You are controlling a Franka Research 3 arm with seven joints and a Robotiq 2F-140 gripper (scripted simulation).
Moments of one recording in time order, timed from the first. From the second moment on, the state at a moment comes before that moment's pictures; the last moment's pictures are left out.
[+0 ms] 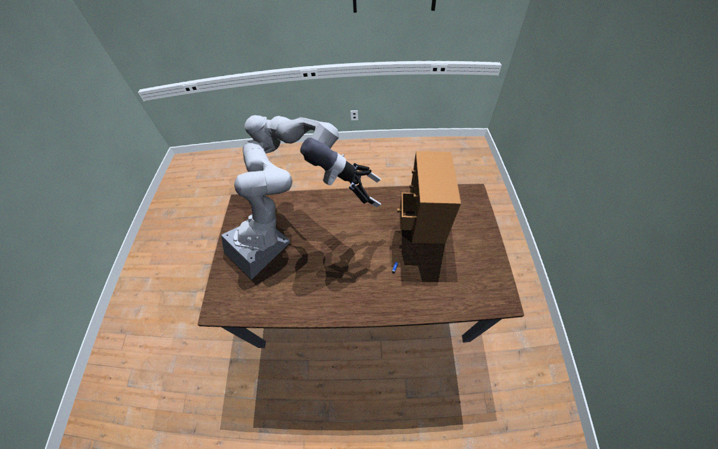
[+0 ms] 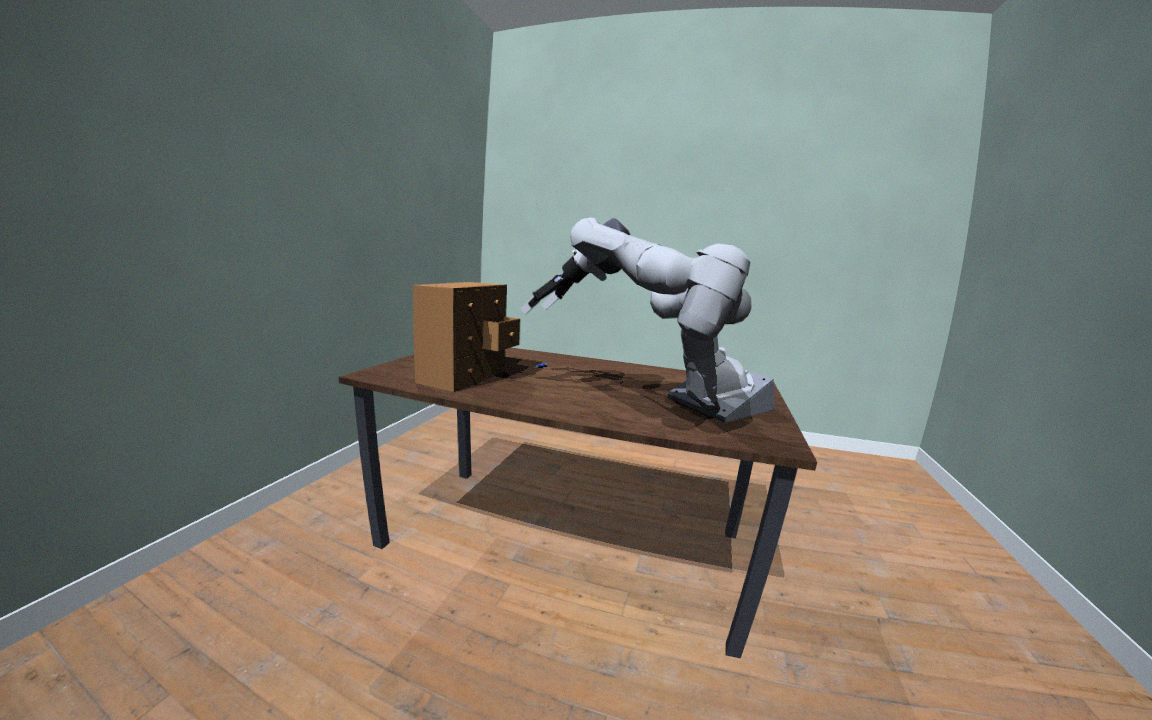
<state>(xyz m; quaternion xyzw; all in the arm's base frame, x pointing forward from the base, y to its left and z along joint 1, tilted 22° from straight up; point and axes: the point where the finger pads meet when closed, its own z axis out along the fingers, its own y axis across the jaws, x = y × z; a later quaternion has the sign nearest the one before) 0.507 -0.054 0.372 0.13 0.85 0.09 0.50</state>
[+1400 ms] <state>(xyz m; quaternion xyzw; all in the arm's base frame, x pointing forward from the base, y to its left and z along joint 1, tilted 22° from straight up) 0.466 -0.056 0.388 0.12 0.90 0.11 0.40</state>
